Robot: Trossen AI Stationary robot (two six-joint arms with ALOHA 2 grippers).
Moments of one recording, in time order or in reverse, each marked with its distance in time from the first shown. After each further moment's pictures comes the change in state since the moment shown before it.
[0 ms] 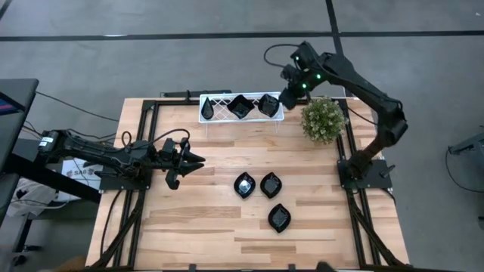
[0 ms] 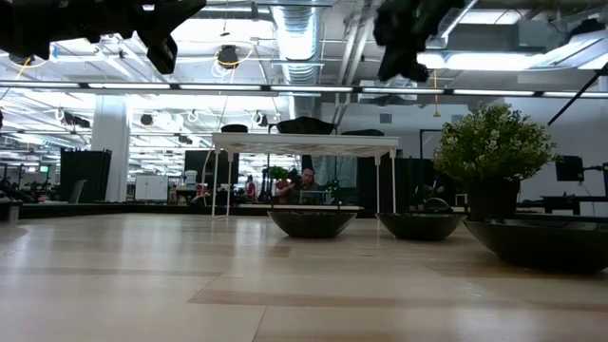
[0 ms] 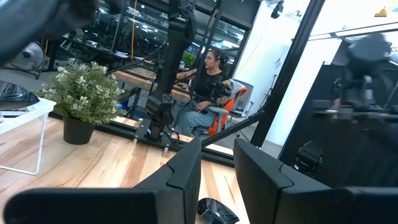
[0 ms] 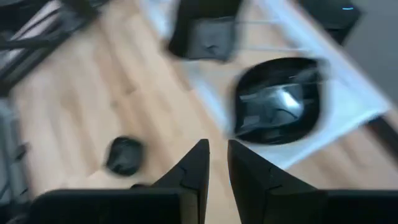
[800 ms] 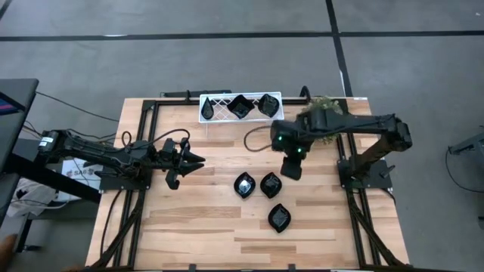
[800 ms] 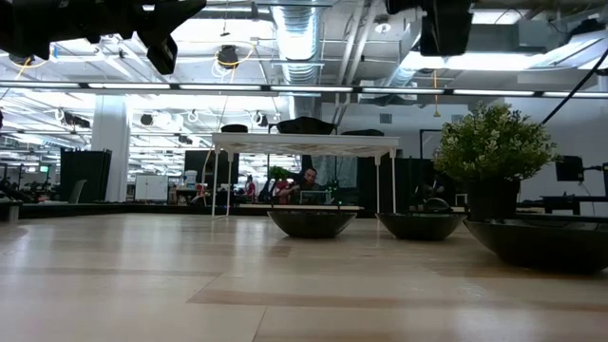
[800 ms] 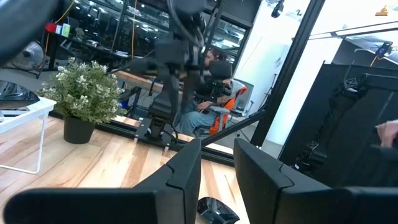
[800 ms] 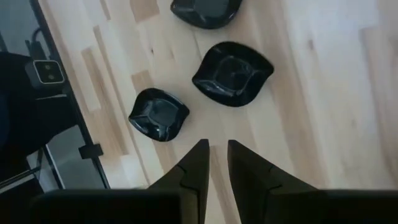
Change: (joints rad) left arm 0.000 0.000 0.000 -0.003 0.000 0.000; right arm 0.697 -0.072 -0.183 -0.169 0.163 0.319
